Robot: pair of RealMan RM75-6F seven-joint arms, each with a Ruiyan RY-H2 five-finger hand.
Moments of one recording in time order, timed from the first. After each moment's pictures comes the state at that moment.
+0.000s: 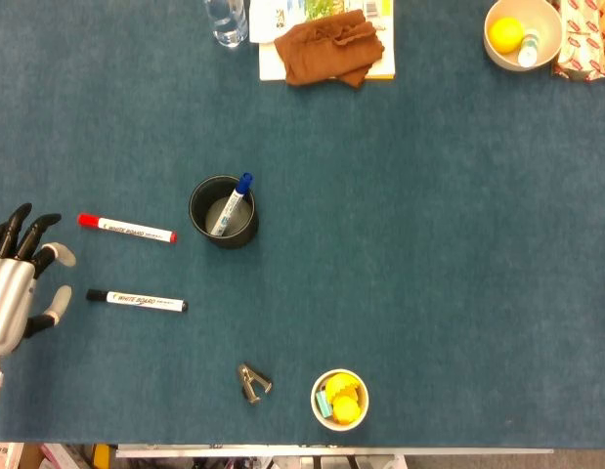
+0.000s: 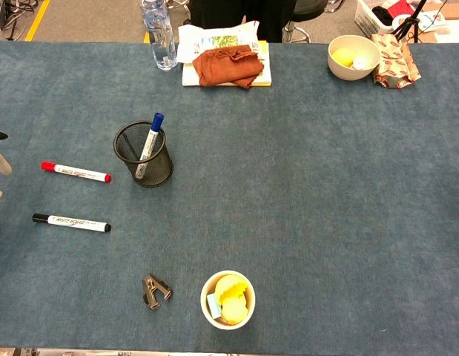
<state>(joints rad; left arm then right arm) -0.10 -1.27 0.06 -1.56 1.60 1.44 0.08 0.07 -1.11 -0.04 -1.73 -1.60 1.42 -0.12</state>
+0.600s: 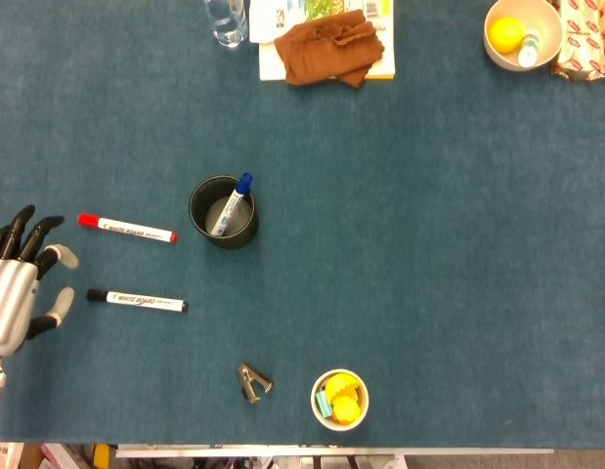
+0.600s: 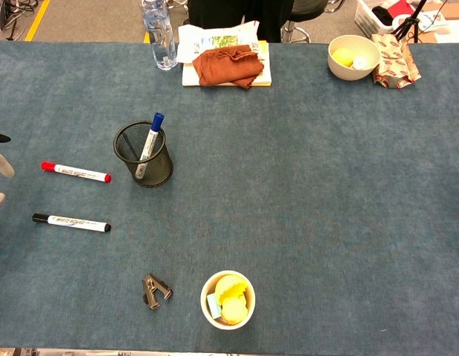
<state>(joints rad) -0.10 -1.28 0.07 -1.56 1.60 1.42 0.07 0.07 -1.11 -0.03 -1.72 -1.60 1.43 -0.10</state>
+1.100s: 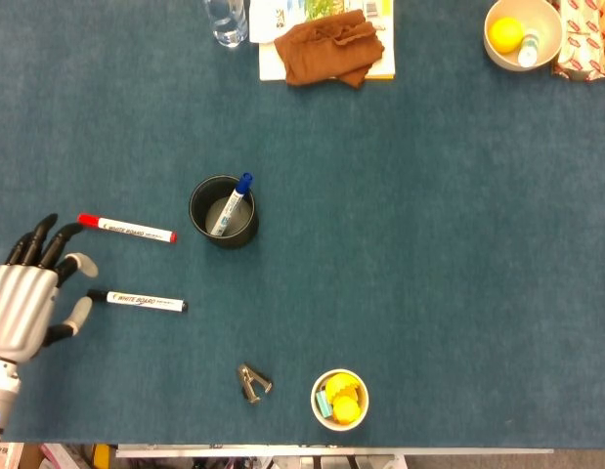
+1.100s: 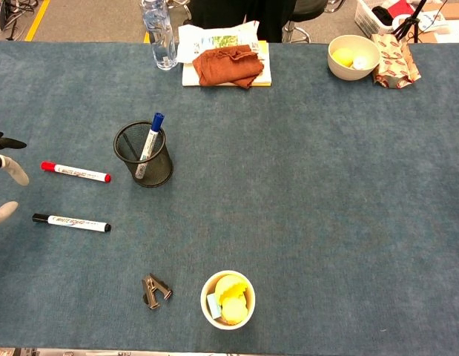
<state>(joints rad) -0.11 -1.26 0.09 -1.62 1.61 1.38 0.11 0.06 -1.10 -0.02 -1.73 -1.60 1.45 -0.11</state>
